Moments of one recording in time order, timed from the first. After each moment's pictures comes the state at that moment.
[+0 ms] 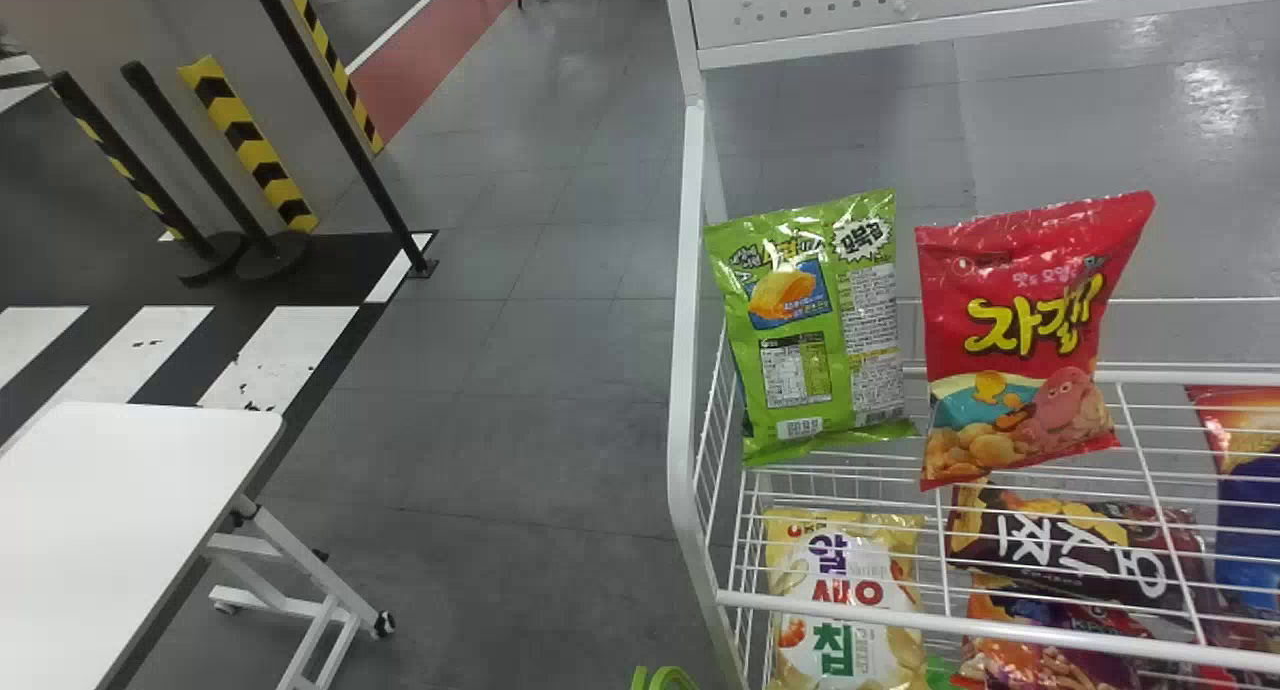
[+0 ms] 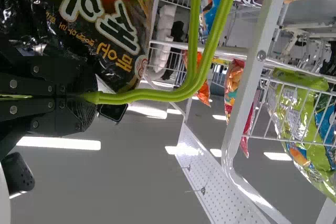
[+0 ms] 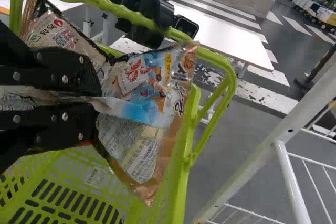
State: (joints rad) left arm 0.46 0.29 0.41 -1.59 0.64 1.52 -1.57; right arm 0.50 0.00 0.31 -2.26 -0.42 1.40 0.36
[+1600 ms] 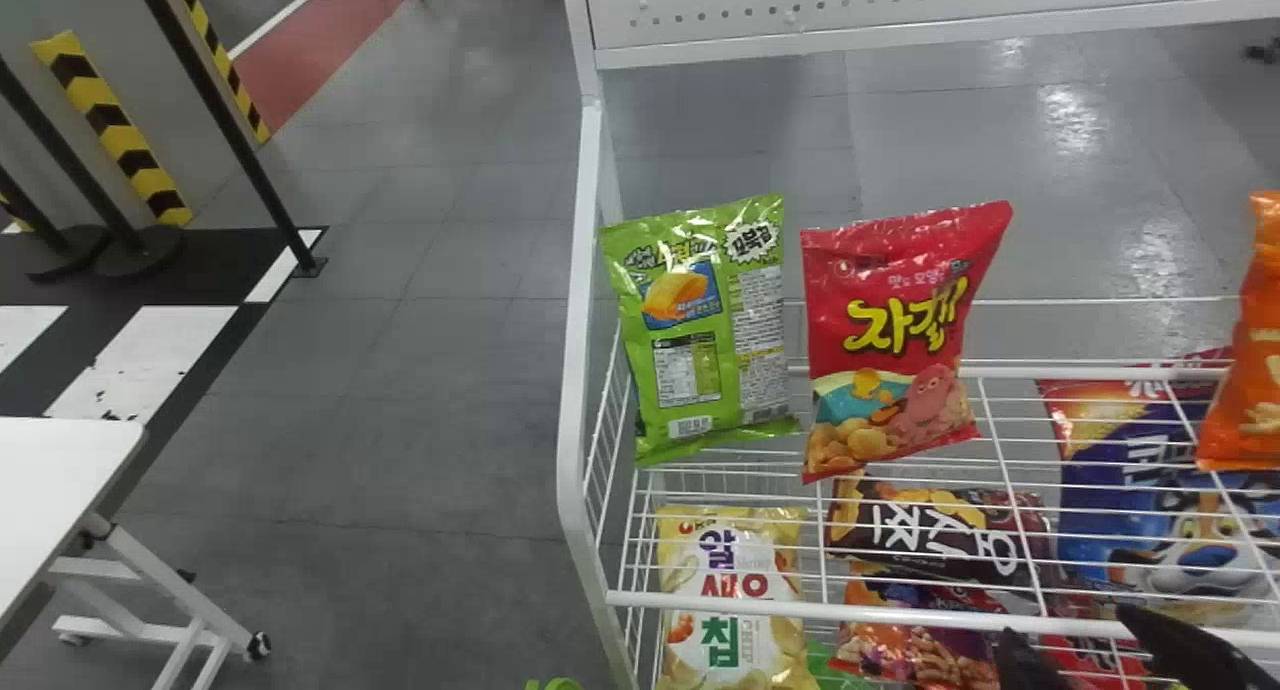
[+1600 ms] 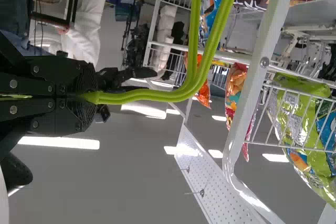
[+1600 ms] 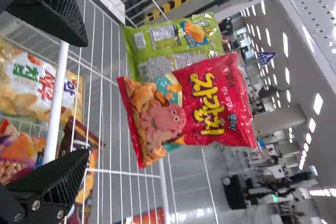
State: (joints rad) left arm 0.46 0.29 0.40 -1.58 0.63 1.52 -1.57; right arm 0.78 0.00 -0.08 -2.24 -0.18 0.25 0.49
